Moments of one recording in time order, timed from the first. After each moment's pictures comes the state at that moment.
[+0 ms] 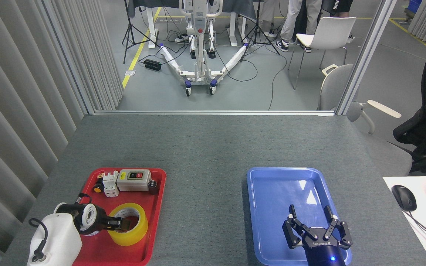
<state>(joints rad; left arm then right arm) -0.47 0.27 -0.12 -1.04 -1.19 -0.12 -1.11 0.10 0.01 0.01 -1.58 1.44 0.00 -0.09</state>
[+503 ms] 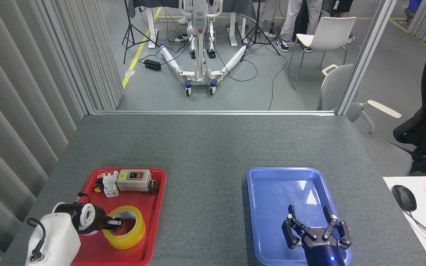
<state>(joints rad) -0.47 0.27 -0.11 -1.03 -1.17 -0.14 -1.11 0.10 0.01 0.01 -1.58 1.44 -0.01 -0.08</state>
